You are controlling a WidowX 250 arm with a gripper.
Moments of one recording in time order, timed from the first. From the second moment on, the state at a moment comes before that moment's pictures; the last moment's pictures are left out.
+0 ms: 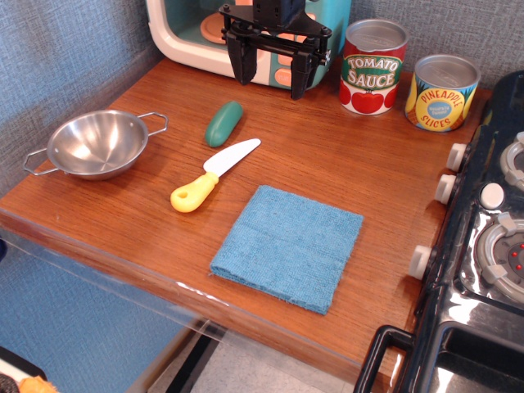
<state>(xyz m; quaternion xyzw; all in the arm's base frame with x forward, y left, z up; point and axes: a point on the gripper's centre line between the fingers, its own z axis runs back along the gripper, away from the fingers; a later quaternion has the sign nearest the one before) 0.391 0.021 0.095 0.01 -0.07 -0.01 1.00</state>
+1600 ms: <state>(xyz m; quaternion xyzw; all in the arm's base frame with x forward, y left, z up) 0.269 -0.062 0.036 0.00 -0.05 -0.08 1.00</state>
